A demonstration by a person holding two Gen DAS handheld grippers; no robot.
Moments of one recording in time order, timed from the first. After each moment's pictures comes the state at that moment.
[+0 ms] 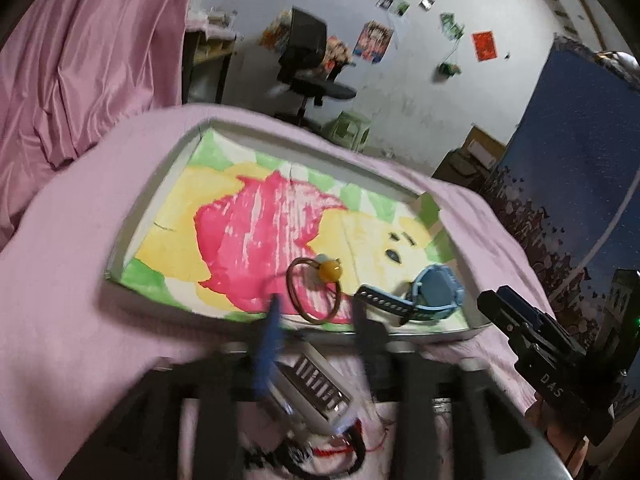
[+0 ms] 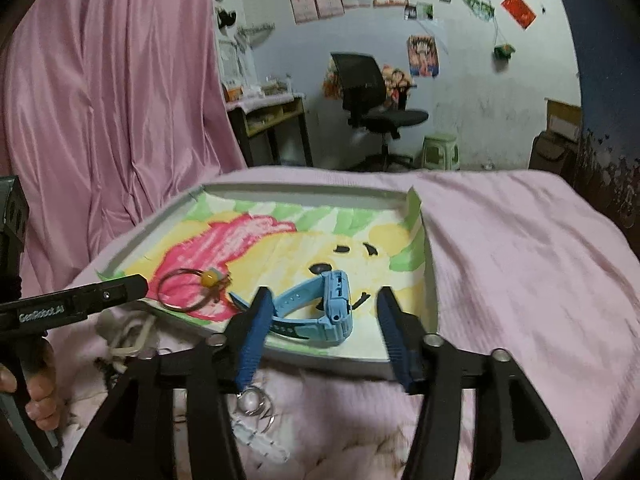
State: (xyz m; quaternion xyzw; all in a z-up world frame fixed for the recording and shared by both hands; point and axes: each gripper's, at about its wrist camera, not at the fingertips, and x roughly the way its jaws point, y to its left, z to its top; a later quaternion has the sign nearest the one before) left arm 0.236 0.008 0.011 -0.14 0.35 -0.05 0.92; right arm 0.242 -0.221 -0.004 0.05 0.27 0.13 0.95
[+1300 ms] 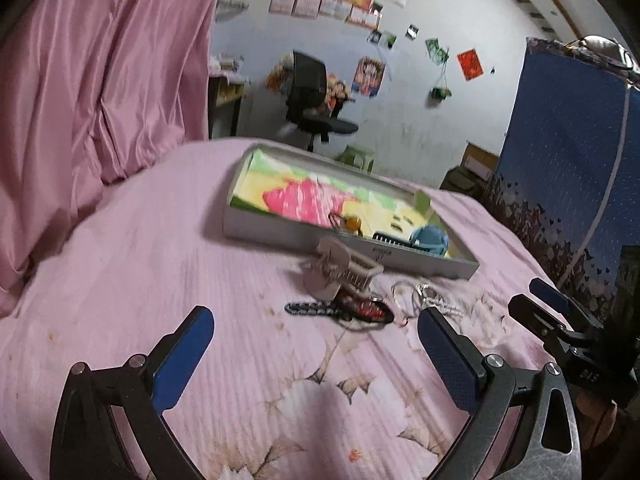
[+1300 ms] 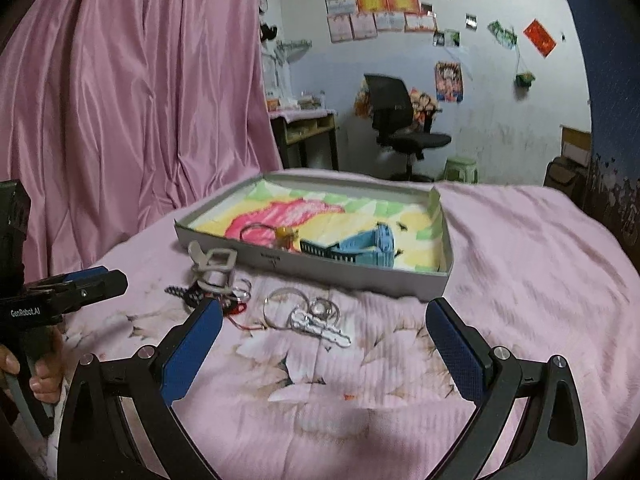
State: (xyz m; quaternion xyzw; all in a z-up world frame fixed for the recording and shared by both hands) left arm 0.111 0.035 0.007 -0.10 0.30 -0.03 0.95; right arm 0.139 -0.220 -0.005 0.02 0.25 0.17 0.95
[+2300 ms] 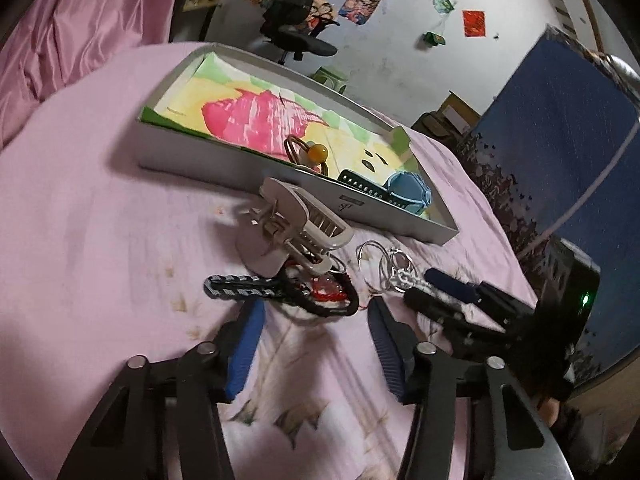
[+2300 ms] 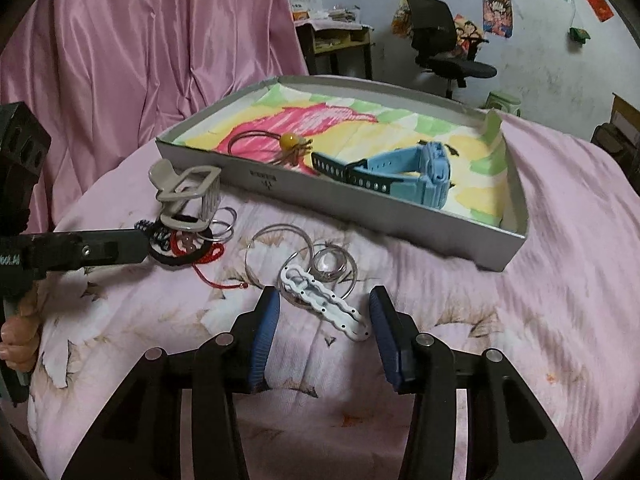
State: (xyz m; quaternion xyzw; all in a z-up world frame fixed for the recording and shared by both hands) left arm 0.177 0.019 -0.023 -0.18 0.44 -0.12 0.87; right arm 0.203 -0.192 -0.050 -0.03 0.39 0.24 0.89
